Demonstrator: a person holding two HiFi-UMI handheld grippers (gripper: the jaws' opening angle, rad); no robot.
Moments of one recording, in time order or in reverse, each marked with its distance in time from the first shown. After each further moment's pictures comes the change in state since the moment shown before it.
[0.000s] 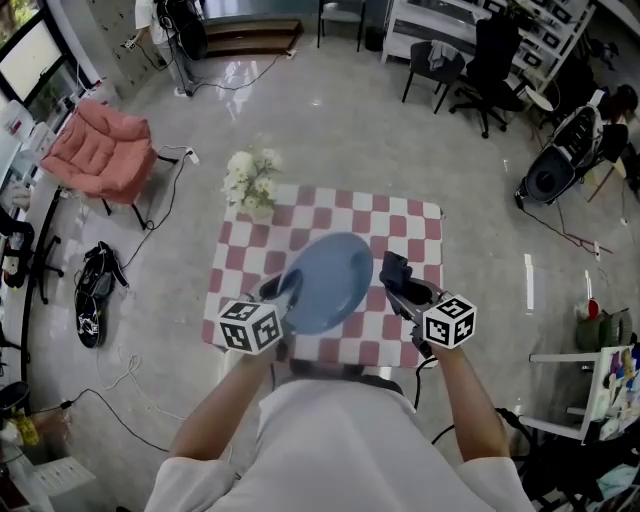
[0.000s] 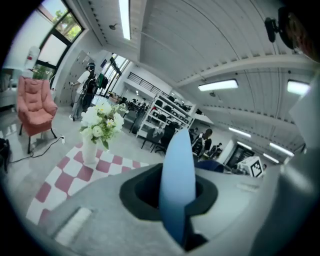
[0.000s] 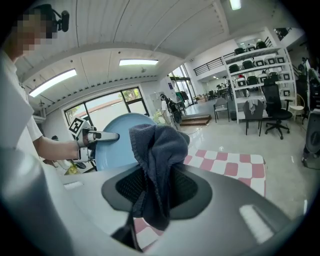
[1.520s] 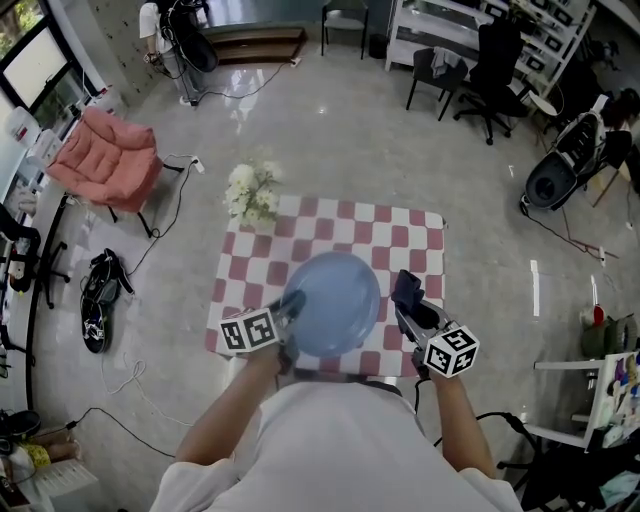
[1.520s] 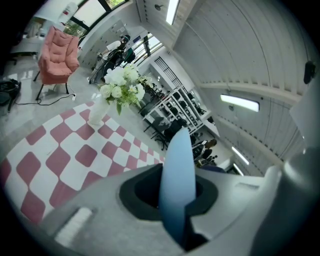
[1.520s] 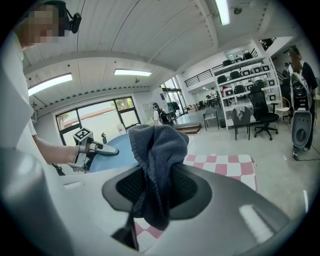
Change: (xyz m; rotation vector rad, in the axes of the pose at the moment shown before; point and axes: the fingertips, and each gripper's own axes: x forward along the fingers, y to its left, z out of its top) left arm 0.016 0.022 -0.051 -0.383 0.088 -0.025; right arm -0.027 -0.013 -0.017 0.030 -0.130 -0.104
